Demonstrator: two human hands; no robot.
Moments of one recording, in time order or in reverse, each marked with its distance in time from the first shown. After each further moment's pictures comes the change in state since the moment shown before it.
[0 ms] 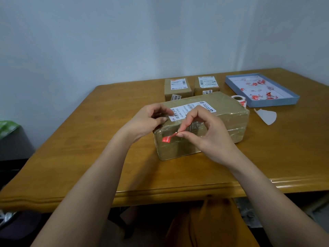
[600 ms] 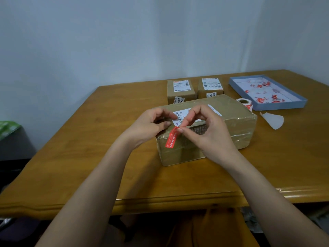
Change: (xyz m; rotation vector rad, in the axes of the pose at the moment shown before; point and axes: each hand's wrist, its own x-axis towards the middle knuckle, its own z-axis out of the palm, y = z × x) left_hand -0.001 -0.003 -0.002 -0.012 -0.021 0.027; right_hand 0.017 0.006 0.009 -0.034 0.094 0.090
